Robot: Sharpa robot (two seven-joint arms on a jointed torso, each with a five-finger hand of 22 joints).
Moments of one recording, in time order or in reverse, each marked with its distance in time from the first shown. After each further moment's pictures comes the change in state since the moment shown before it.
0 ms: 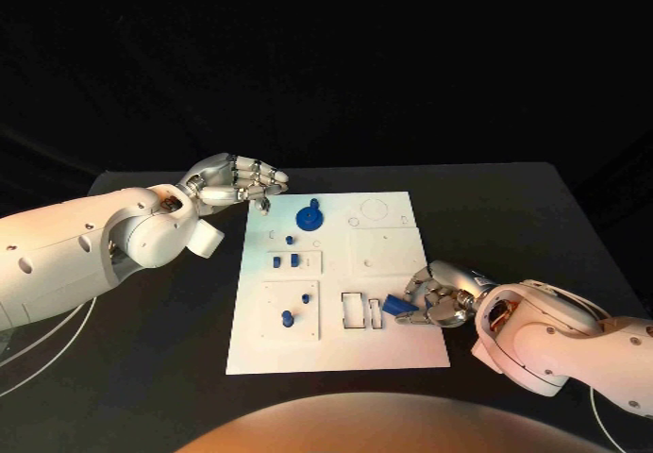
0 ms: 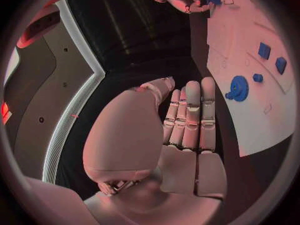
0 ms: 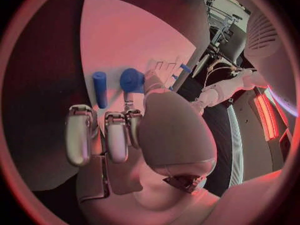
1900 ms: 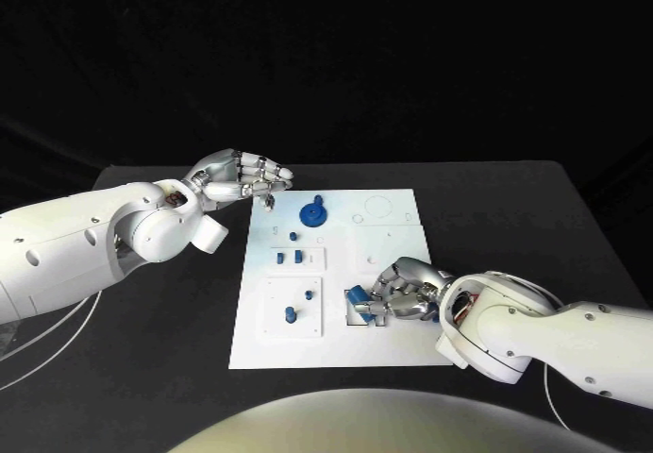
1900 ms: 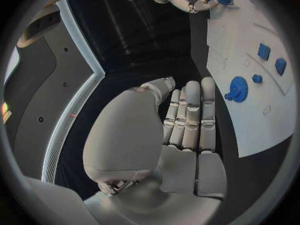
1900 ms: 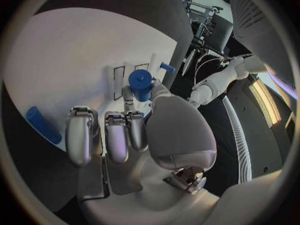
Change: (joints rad) left arm 0.000 0.000 0.000 0.000 0.000 0.005 -0.002; left_hand 0.000 0.000 0.004 -0.004 0.000 0.000 0.000 0.006 0.001 0.000 0.000 0.000 0.000 -0.004 0.004 0.000 0.000 0.000 0.000 0.000 0.000 0.001; right arm 0.030 0.153 0.003 -0.022 0.162 0.025 -0.006; right_hand -0.186 0.059 0.026 0.001 -0.001 0.029 0.014 -0.016 -0.018 -0.002 -0.009 0.027 0.000 0.000 -0.007 0.004 0.000 0.000 -0.002 -0.012 0.018 0.000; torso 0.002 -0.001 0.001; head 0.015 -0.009
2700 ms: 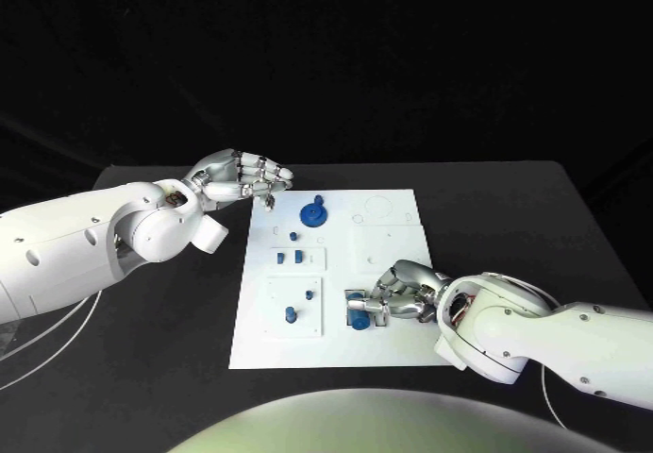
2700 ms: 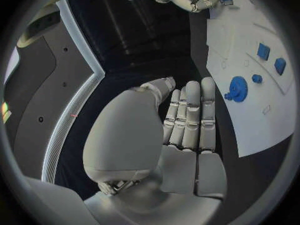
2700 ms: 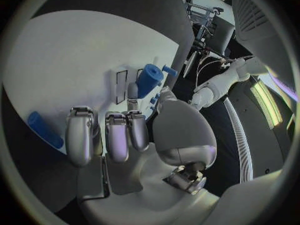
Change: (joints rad) left arm 0.000 -0.001 0.000 0.000 0.000 0.000 -0.002; left_hand 0.000 0.000 0.003 -0.003 0.000 0.000 0.000 0.000 0.002 -0.004 0.004 0.007 0.001 0.000 0.000 0.000 0.000 0.000 0.000 0.000 0.000 0.001; right arm -0.004 0.013 -0.002 -0.011 -0.006 0.016 -0.014; right_hand -0.226 -0.013 -0.179 0.006 0.000 0.074 -0.054 0.014 0.033 0.004 -0.004 -0.004 0.001 -0.004 -0.004 0.000 0.000 0.000 0.000 0.000 0.000 0.000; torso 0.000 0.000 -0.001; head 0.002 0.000
